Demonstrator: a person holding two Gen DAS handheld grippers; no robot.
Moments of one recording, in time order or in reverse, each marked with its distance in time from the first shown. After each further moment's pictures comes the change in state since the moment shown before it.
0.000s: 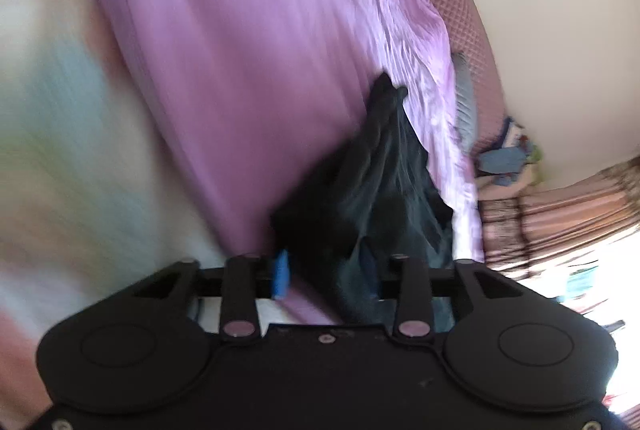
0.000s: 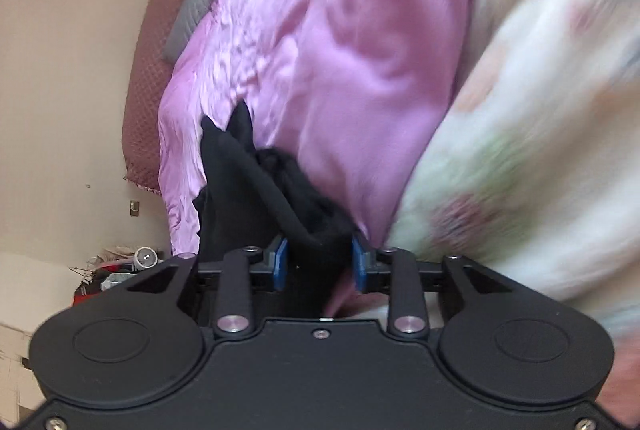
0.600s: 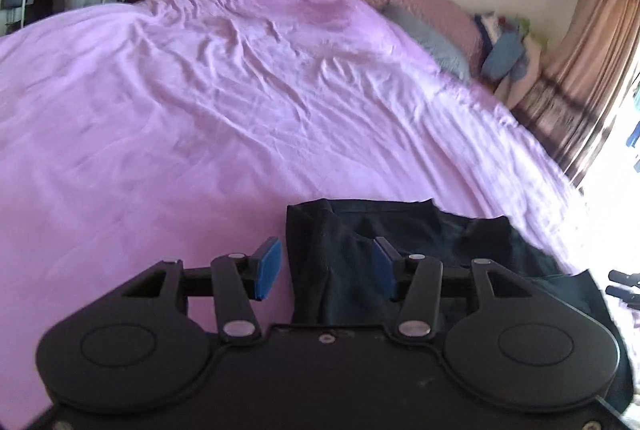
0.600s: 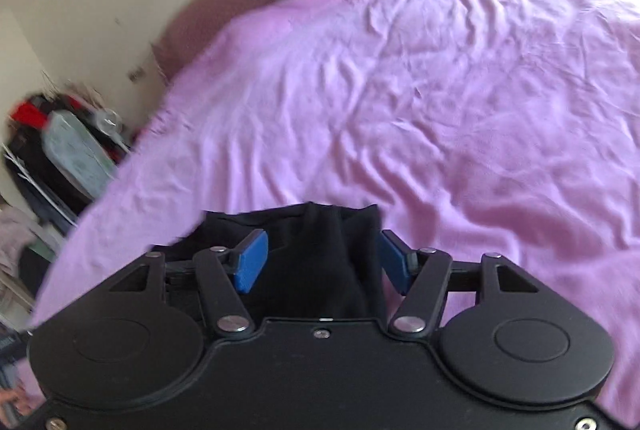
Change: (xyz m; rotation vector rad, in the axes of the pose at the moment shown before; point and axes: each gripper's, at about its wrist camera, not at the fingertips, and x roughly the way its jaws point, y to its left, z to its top) left arm 0.169 -0.152 0.117 0.688 -0.028 0.142; right arm 0.173 0.174 0.083 -0.730 0.047 -0.050
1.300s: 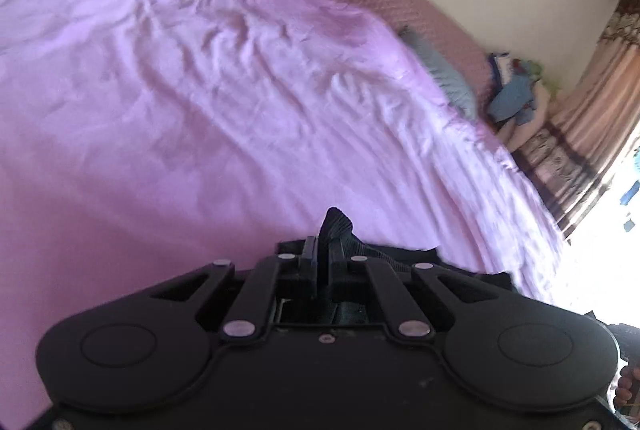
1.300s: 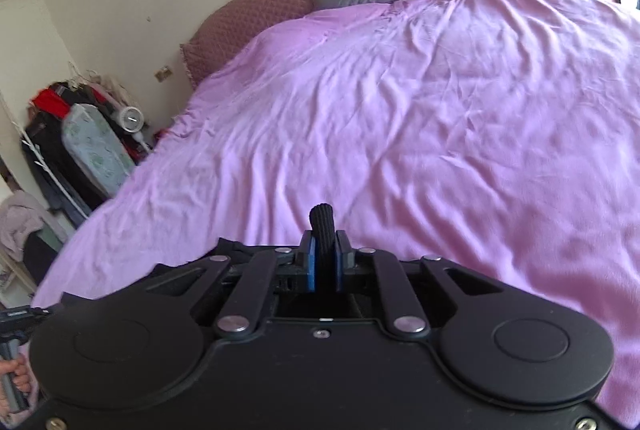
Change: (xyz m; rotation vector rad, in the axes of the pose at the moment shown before) left arm 0.049 0.021 0.010 -0.163 -0.044 -0.033; right arm 0.036 0.021 0.012 -0.051 -0.065 0.066
